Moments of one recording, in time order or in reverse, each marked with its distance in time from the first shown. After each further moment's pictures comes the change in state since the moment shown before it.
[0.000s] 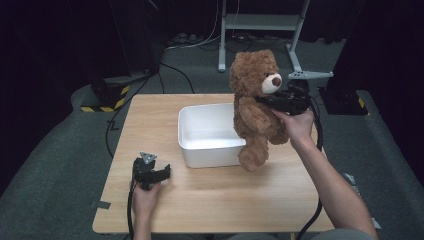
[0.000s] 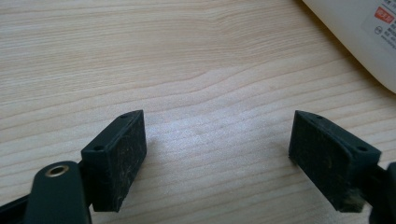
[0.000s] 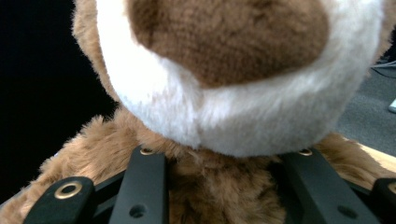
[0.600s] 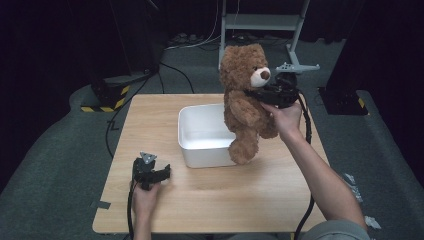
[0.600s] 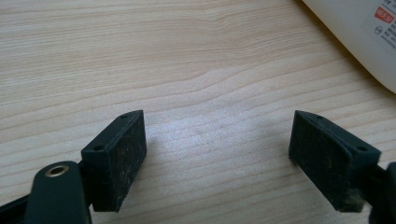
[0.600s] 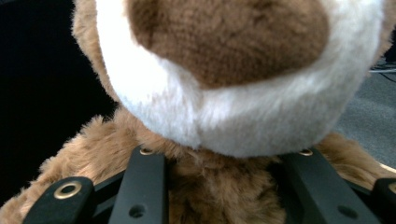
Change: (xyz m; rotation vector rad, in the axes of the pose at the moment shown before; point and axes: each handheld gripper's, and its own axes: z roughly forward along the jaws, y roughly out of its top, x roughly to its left) left arm 0.000 0.000 0.000 -0.005 -0.002 -0.001; right arm 0.003 0.014 0.028 -0.008 0.016 -0.003
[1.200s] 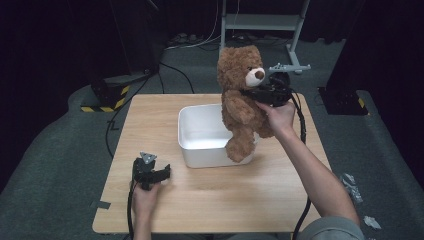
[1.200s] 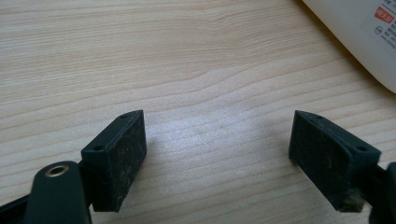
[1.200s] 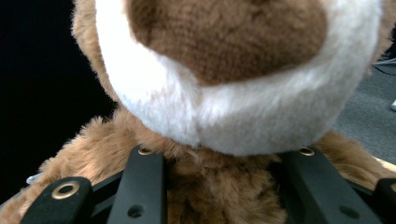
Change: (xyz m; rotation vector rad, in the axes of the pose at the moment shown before) left arm 0.000 0.000 0.000 -0.001 0.001 -0.002; right arm -0.010 -0.004 0.020 0.020 -0.031 0.021
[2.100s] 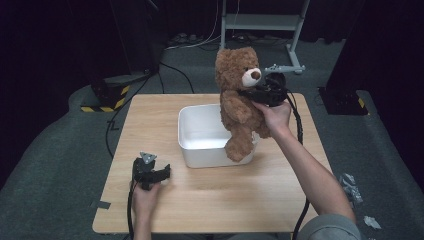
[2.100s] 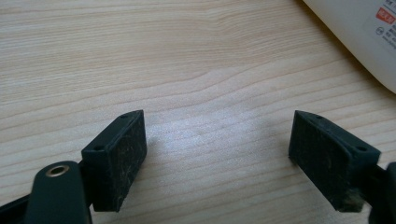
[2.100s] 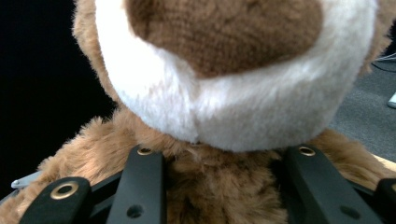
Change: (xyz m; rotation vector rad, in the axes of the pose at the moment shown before) left arm 0.000 0.000 0.000 0.002 0.001 0.001; right arm -0.005 -0.003 0.013 0.006 -0.012 0.006
